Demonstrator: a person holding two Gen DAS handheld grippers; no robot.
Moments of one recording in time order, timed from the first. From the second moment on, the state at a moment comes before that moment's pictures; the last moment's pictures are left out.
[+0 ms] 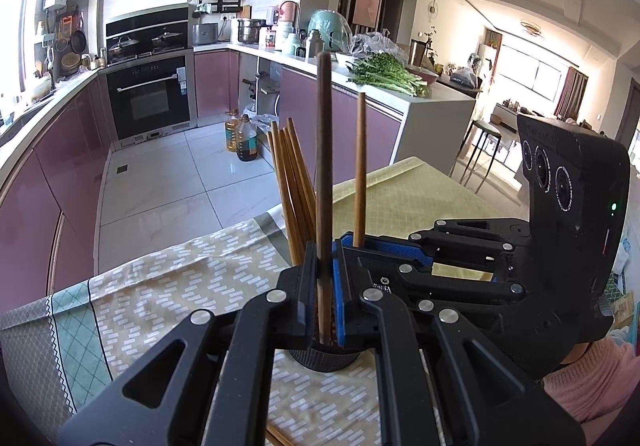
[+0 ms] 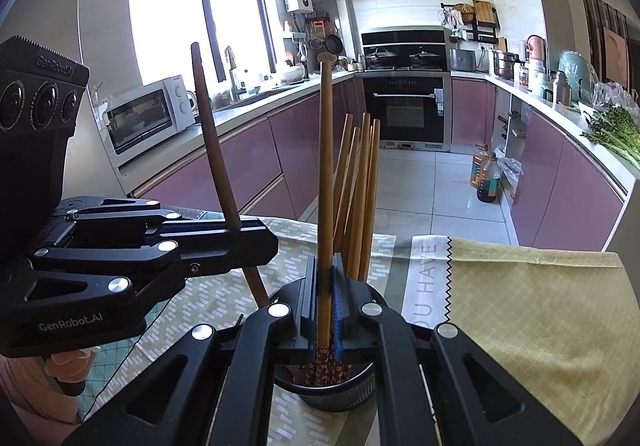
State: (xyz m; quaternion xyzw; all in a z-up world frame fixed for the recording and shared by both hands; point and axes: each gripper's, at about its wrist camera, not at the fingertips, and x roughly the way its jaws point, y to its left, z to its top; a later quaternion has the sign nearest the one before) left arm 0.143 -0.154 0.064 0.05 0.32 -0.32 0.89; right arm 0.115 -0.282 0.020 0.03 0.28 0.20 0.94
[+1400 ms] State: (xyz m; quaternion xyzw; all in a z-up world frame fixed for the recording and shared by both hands) left arm 0.086 -0.054 -0.002 0.02 0.29 -0.21 0.93; right arm 0.052 -0.258 -0.006 0.01 0.30 0.31 0.90
